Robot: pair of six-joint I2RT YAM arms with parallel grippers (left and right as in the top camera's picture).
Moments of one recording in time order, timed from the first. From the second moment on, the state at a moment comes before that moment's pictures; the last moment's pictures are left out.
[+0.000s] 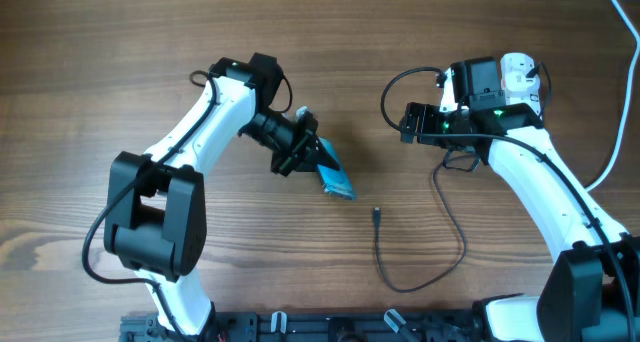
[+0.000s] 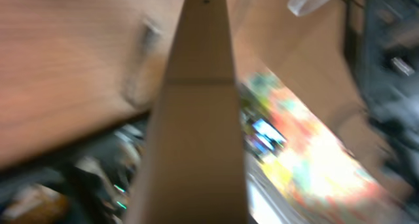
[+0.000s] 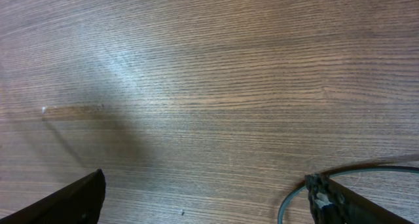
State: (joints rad) left arm -0.32 1.94 1.44 -1.26 0.97 -0.52; right arm 0.17 1.56 1.07 -0.64 -0.15 0.31
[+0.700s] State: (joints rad) left arm -0.30 1.94 1.44 -0.95 0.65 -0.30; right arm 0.18 1.56 1.07 -0.75 -0.31 0.34
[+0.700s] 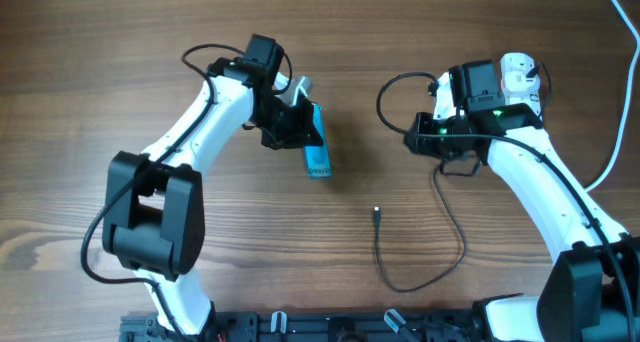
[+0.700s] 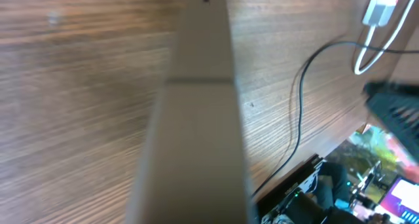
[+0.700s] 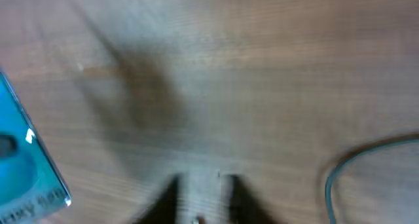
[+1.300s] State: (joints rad) left arm -0.15 1.94 1.41 -0.97 0.64 -0.31; right arm 0.69 1.56 0.82 -0.85 -0.22 0.50
